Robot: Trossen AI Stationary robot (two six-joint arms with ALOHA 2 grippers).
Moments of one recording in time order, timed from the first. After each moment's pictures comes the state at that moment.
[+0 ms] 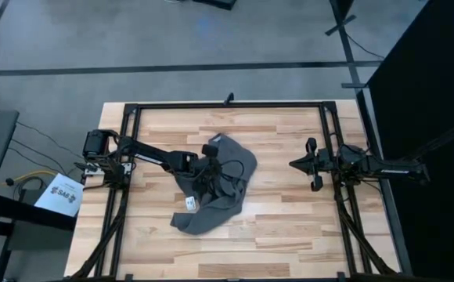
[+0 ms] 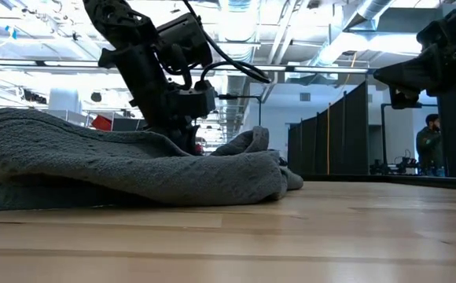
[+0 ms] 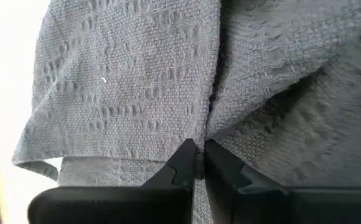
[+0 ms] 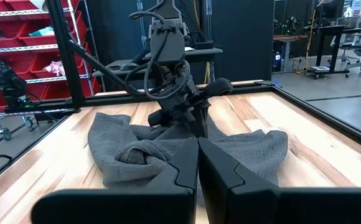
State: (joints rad) left arm -0.01 1.75 0.94 -0.23 -0.36 0.48; right arm -0.09 0.04 0.01 0.01 -0.05 0.05
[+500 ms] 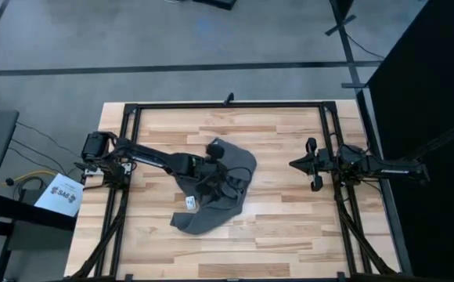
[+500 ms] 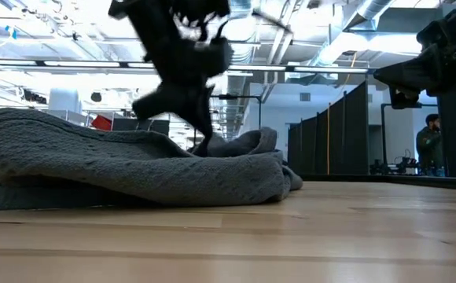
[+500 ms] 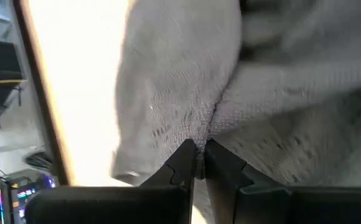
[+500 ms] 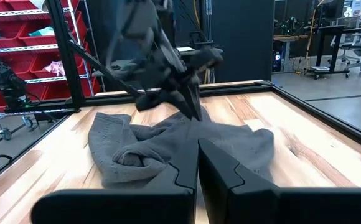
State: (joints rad) left arm -0.11 1.75 1.20 -0.52 -0.49 0.47; right arm -0.09 0.04 0.01 0.01 -0.05 0.05
